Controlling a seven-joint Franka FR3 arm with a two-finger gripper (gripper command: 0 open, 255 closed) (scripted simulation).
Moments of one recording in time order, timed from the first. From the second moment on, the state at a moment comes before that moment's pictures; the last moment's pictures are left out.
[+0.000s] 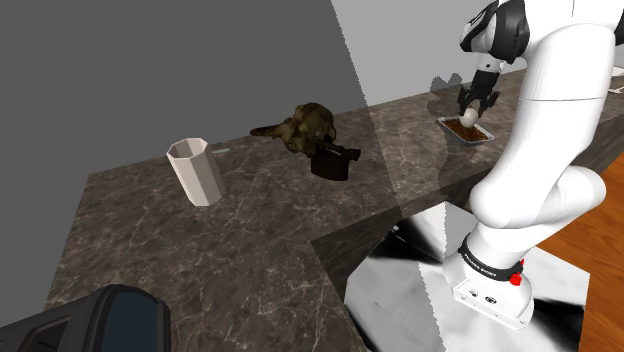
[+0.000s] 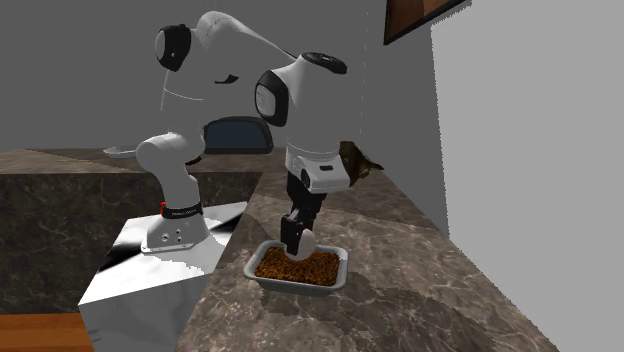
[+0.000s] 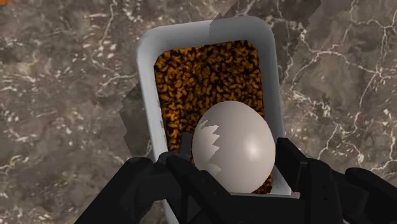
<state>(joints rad) -0.57 0.36 -0.63 -1.75 0.24 1.81 -0.49</state>
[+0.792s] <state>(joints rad) -0.57 0.36 -0.62 -1.75 0.25 1.81 -0.49</state>
